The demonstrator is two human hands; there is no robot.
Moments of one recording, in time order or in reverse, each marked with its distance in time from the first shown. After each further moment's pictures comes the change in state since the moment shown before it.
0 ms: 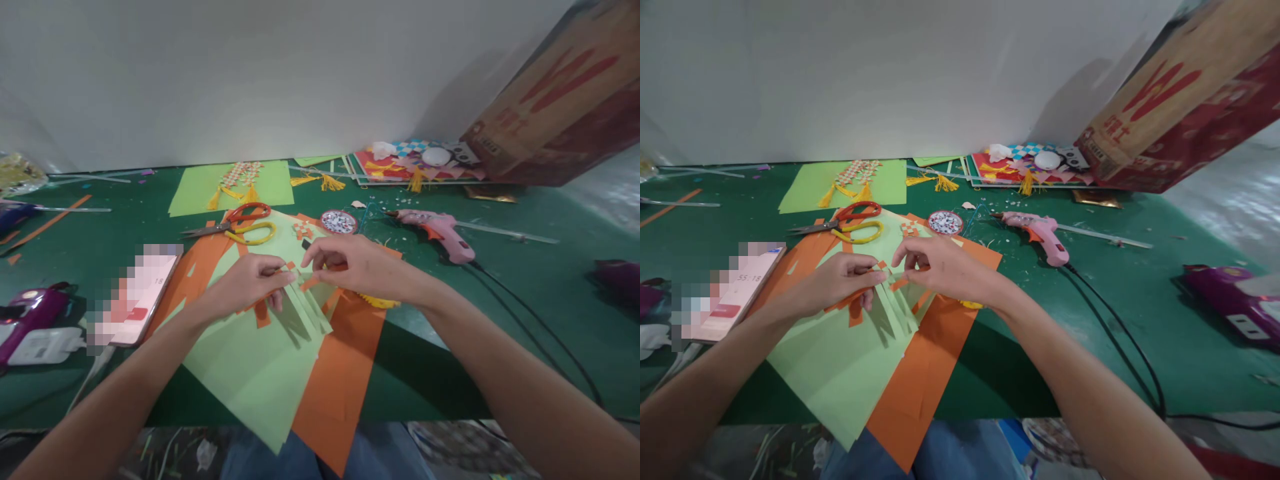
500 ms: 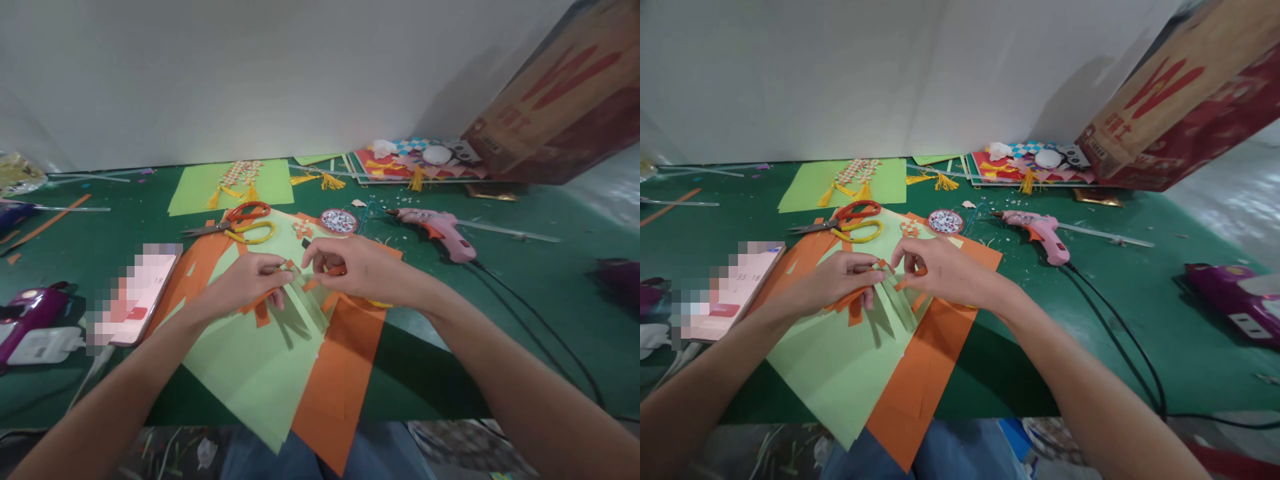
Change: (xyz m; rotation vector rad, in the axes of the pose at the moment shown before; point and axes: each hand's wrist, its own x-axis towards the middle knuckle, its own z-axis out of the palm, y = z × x) left_hand 0.001 0.001 0.001 -0.049 0.013 -0.014; right_hand -0.001 -0.002 0.001 -0.082 -0.008 -0.054
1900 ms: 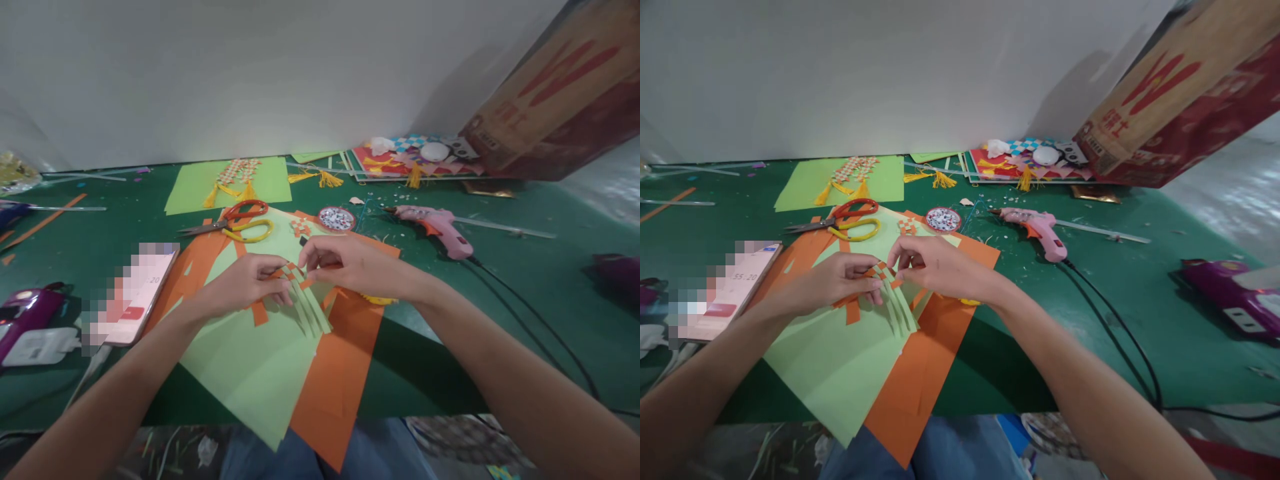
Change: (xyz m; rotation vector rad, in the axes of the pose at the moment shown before) left_hand 0.001 -0.003 -0.004 0.103 -0.127 0.065; right_hand 0.003 0.004 0.001 0.266 -0.064 0.073
